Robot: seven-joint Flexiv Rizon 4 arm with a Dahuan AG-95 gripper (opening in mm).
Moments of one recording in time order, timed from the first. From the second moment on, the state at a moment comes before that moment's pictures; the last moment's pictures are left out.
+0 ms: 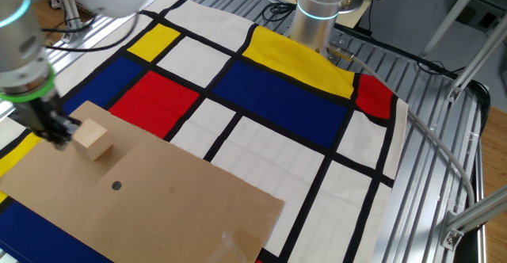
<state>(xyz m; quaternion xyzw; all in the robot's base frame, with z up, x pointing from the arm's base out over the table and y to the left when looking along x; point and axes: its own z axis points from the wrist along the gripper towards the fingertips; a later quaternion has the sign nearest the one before) 0.741 -0.253 0.134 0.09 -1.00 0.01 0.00</state>
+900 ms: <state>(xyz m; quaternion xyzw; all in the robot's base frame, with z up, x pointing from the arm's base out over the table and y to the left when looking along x) 0.745 -0.267 0.129 0.08 -1.00 0.01 0.00</state>
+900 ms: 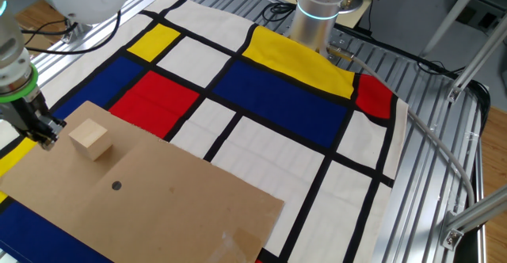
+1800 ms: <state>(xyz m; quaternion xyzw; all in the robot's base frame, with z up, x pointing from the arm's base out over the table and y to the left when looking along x) 0.743 -0.266 0.128 0.08 -1.00 0.01 0.00</state>
